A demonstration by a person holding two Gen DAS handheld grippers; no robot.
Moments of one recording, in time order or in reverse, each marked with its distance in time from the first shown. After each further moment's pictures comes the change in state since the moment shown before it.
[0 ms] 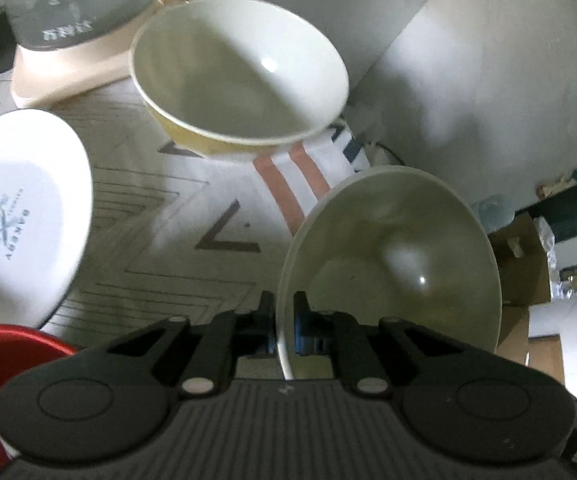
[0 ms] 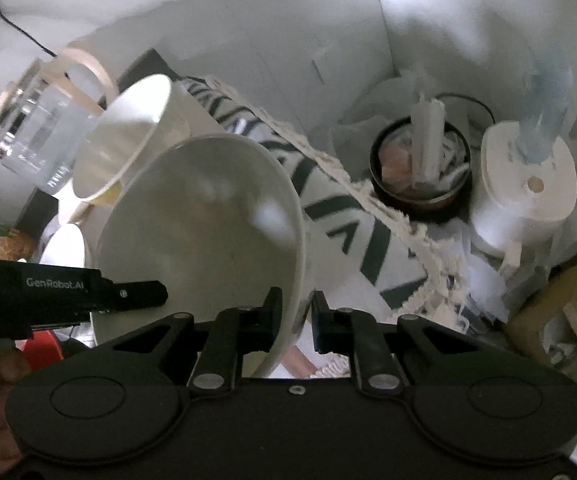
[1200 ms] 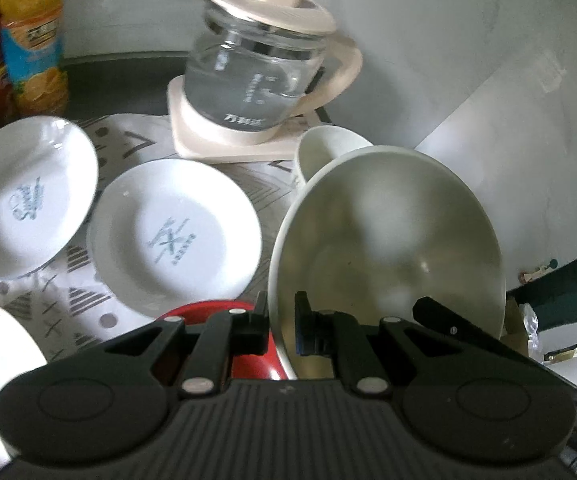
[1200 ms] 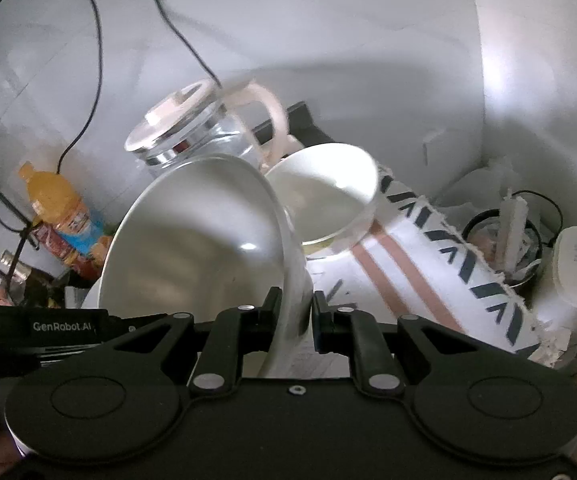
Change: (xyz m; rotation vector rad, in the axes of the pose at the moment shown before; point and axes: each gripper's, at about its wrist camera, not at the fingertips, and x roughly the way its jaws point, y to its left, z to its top) left arm -0.138 0.093 -0.039 -0.152 -0.228 -0.007; right arm -0.061 0.136 -0.004 -0.198 -0.170 0.141
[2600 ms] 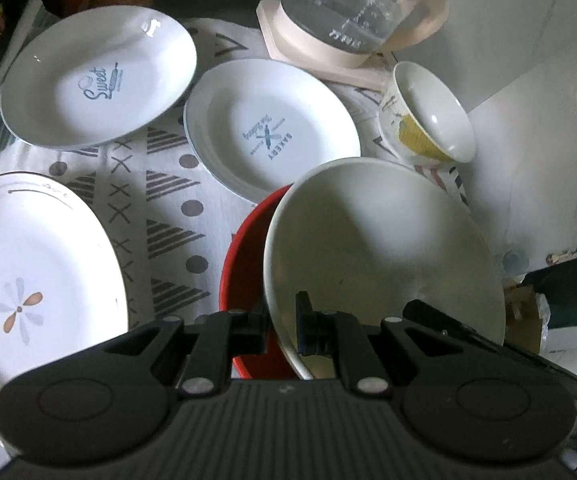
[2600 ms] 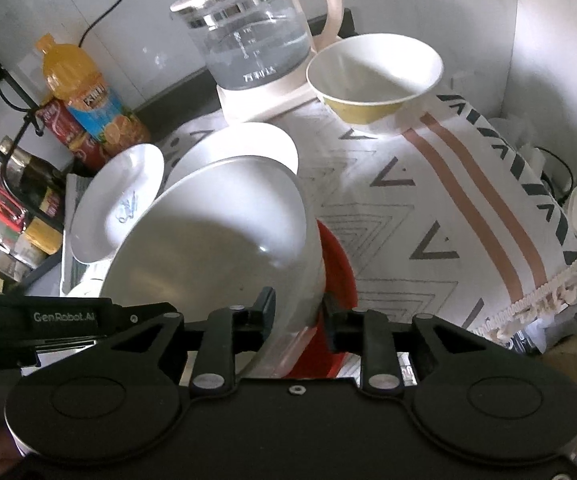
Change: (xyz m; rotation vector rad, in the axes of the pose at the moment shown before) left arm 0.003 0.066 -0.056 -0.108 0.126 0.050; right arm 0.022 0.060 -0.080 -0.098 0.201 -0.043
